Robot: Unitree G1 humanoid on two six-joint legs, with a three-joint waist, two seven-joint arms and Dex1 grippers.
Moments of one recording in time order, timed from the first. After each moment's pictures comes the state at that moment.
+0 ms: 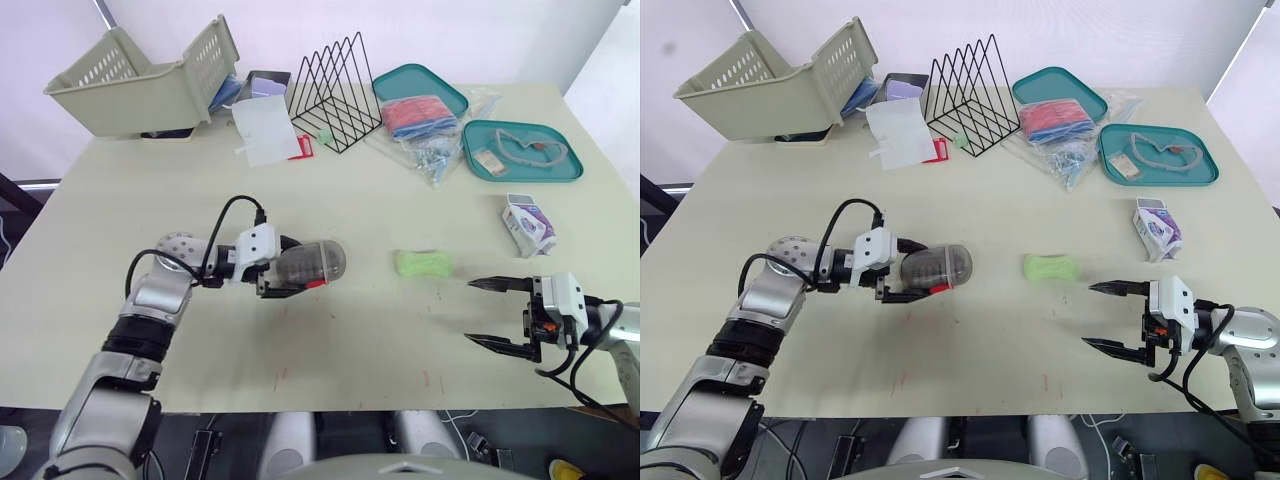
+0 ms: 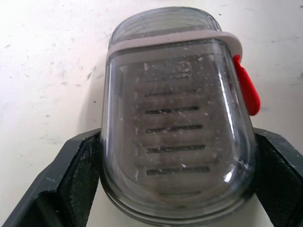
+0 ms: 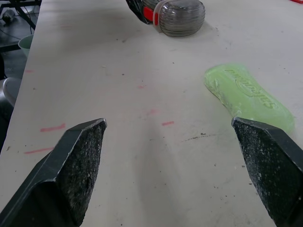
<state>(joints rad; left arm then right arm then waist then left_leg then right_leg) -0.50 0.69 -0.17 0.34 -0.12 -0.06 -1.28 0.02 -0.73 -0.16 -0.04 0.44 -0.05 1.39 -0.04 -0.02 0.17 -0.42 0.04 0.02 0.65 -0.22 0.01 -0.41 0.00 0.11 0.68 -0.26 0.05</state>
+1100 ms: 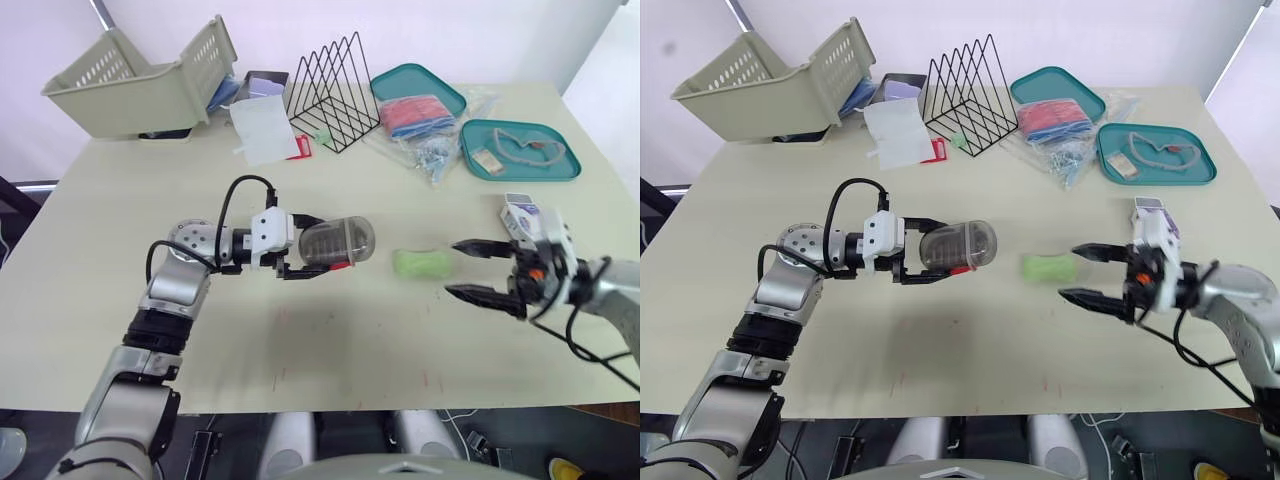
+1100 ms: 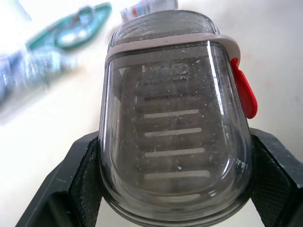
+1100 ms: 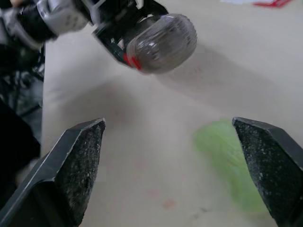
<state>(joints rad) -0.51 0.56 -0.15 0.14 -0.20 -0.13 -1.23 -0.30 -0.85 -0.12 -0.32 0.87 0.85 0.98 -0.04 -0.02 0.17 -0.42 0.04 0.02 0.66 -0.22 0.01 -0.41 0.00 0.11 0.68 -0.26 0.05</state>
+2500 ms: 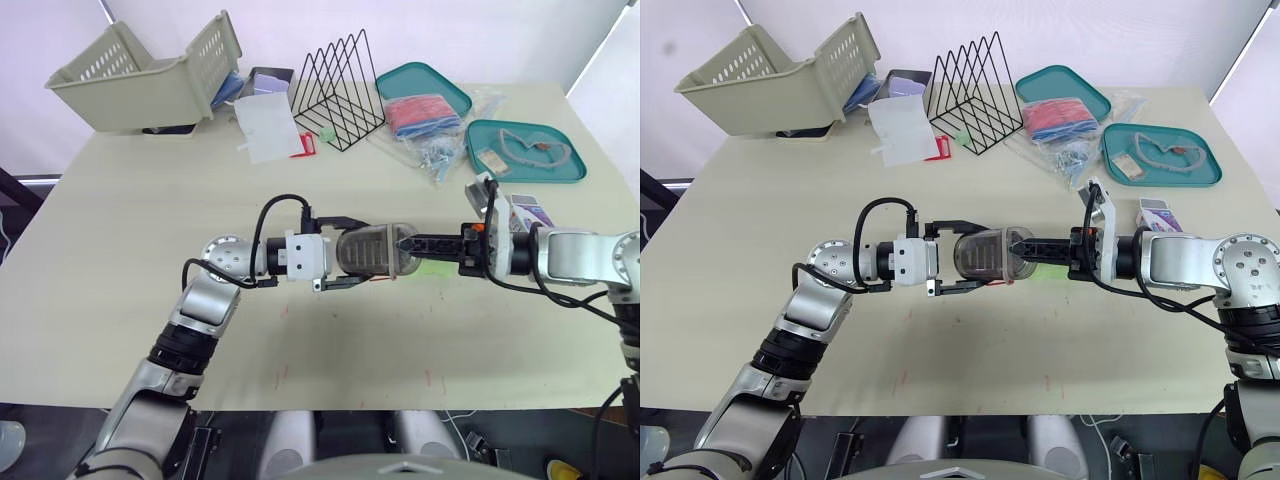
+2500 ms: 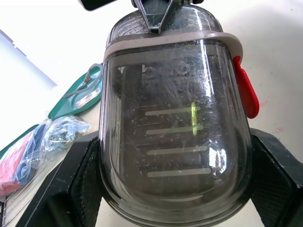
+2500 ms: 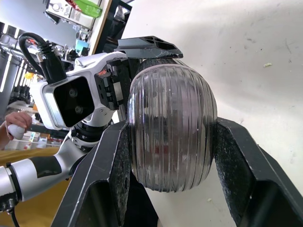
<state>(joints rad) -0.47 0.52 -0.23 0.01 -0.11 -0.29 -1.09 -0.57 -0.79 0.03 -0.03 1.94 1.25 0.00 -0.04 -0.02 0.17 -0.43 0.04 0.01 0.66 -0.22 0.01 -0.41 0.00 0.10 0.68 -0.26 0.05</state>
